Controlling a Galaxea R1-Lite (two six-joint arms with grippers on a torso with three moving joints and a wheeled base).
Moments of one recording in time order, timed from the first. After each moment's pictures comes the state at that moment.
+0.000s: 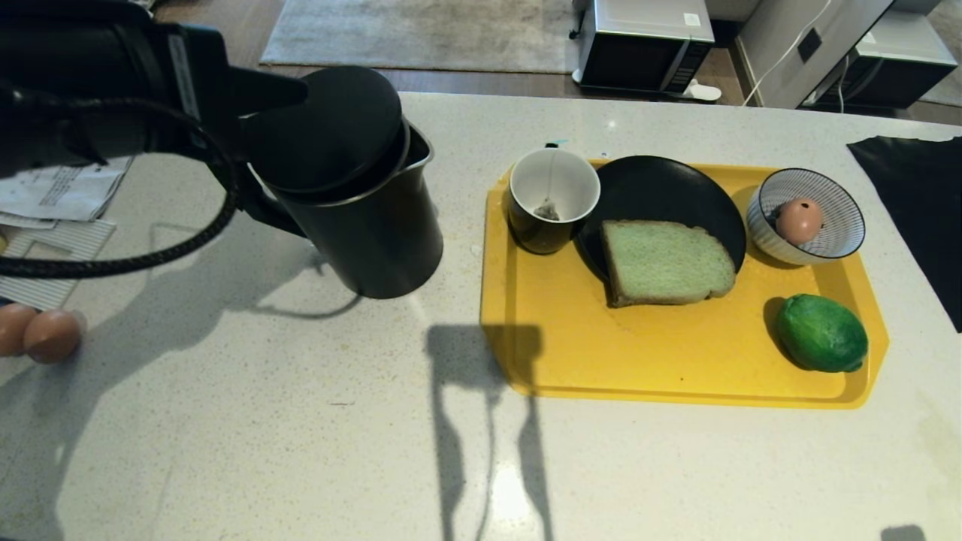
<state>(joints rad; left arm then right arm) -0.67 1.32 -1.44 0.12 0.17 0.12 0.00 0.00 0.00 -0.01 -0.02 0.01</state>
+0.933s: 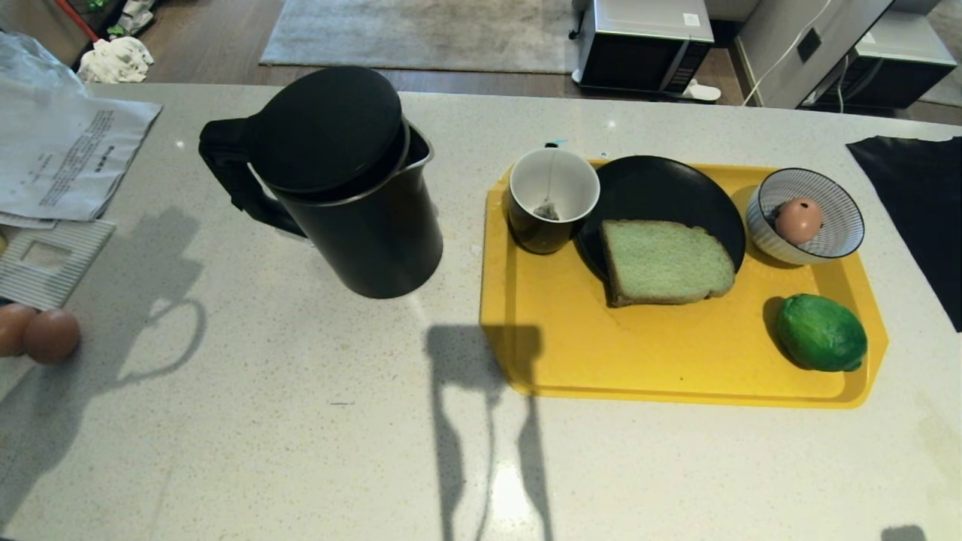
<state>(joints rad) -0.28 0.85 -1.22 0.09 0.26 0.59 0.00 0.00 0.00 -0.01 -0.02 0.01</state>
